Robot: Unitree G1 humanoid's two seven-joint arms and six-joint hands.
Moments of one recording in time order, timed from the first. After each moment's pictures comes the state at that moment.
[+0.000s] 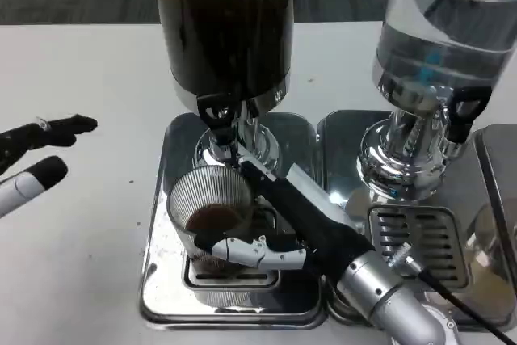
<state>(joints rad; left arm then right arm) 0.11 0.74 0.36 0.18 -0.11 -0.47 -0.65 -0.18 -0.12 0.36 0.40 -0.29 -0.43 0.14</state>
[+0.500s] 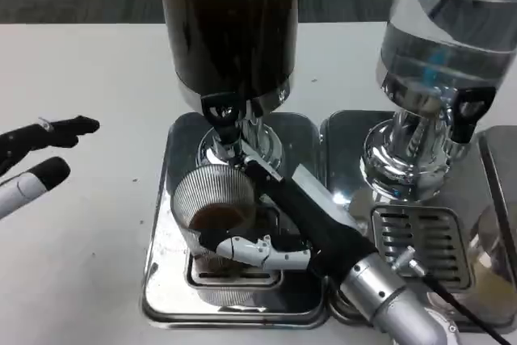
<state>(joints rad) 0.10 0.75 0.35 0.19 -0.11 -0.47 -0.65 -0.18 -0.12 0.34 0.44 -0.29 -0.47 0.11</state>
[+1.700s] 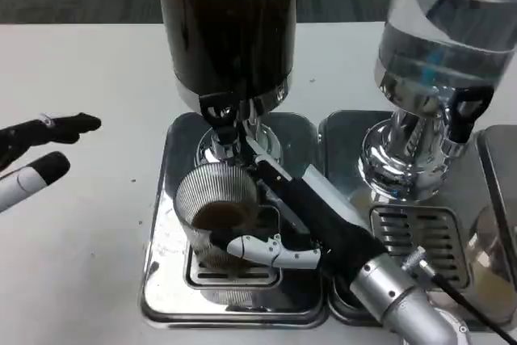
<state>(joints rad) 0.06 0.77 0.33 0.23 -0.12 -0.48 -0.67 -0.16 -0.13 0.32 0.42 -0.28 -0.46 0.14</state>
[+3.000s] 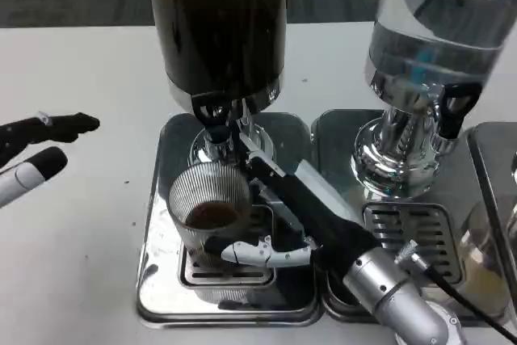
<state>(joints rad) 0.06 0.77 0.33 0.24 -0.12 -0.48 -0.67 -0.21 -0.12 0.34 0.47 -0.32 -0.47 0.12</state>
